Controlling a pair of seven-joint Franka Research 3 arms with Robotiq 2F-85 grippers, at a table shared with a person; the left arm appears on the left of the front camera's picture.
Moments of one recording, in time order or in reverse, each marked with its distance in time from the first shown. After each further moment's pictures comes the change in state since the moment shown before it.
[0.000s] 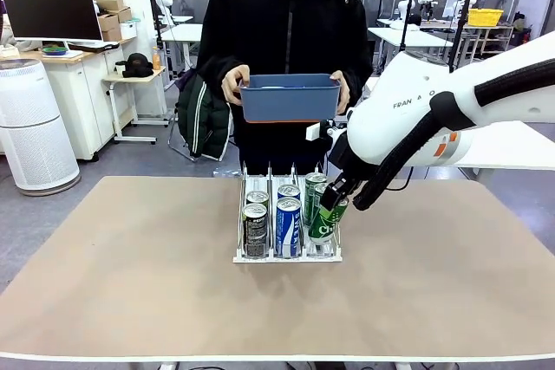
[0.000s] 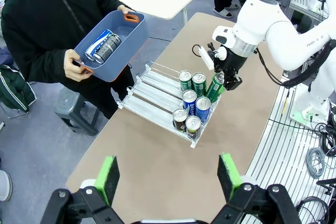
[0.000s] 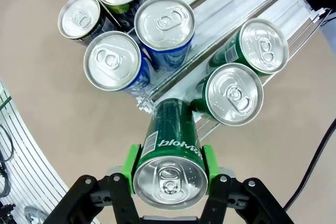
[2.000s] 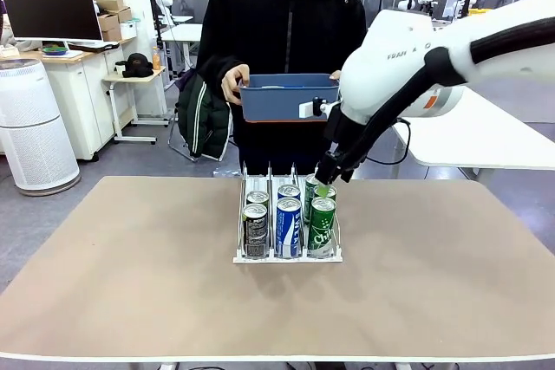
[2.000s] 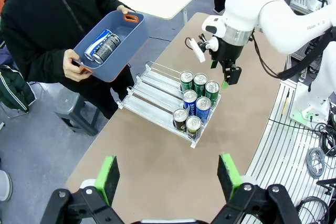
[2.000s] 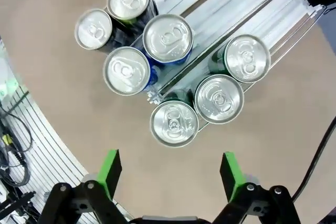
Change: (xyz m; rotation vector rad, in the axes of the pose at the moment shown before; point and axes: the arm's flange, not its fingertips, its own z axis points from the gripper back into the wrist) left arm 0.000 0.000 0.000 0.000 0.000 0.000; right arm 0.038 -0.001 0.045 0.037 0.092 -0.039
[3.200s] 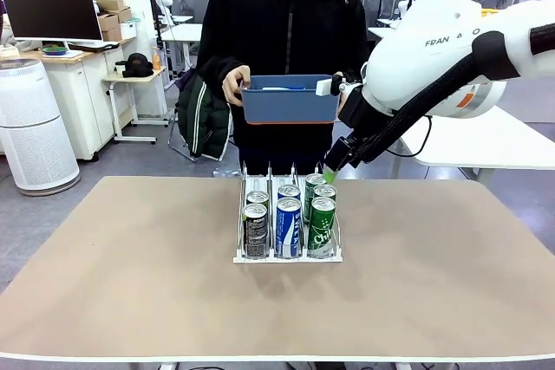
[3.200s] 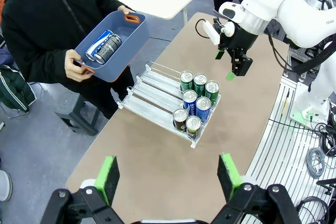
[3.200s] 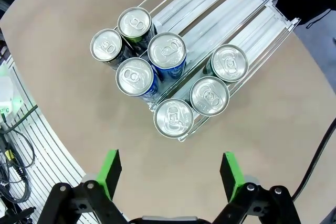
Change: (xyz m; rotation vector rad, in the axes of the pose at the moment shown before) left arm 0.000 0.000 0.000 0.000 0.000 0.000; right arm -0.026 0.007 0.036 -0.029 -0.153 -0.018
